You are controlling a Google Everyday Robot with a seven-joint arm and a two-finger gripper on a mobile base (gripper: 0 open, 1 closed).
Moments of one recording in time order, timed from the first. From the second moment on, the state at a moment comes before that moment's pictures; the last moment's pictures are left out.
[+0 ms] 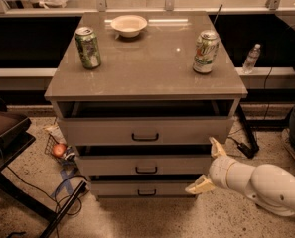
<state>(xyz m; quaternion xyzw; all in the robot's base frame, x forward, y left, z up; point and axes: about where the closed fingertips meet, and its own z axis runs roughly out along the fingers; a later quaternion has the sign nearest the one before) 0.510 -0.178 0.587 -0.51 0.73 0.03 0.45</state>
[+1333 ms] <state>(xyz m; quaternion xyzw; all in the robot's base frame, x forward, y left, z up) 0.470 -0.183 0.445 -0.50 0.77 0.06 0.39</state>
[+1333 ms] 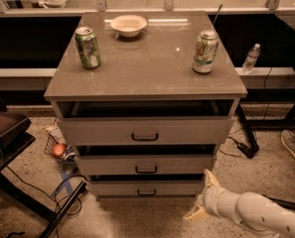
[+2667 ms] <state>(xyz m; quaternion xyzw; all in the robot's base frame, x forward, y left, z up) 0.496 -0.137 0.295 -0.50 0.78 0.12 0.35</state>
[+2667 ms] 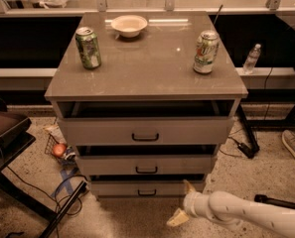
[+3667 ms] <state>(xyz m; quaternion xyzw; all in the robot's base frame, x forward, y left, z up) 0.555 -0.109 0.222 -0.51 0.78 0.16 0.32</state>
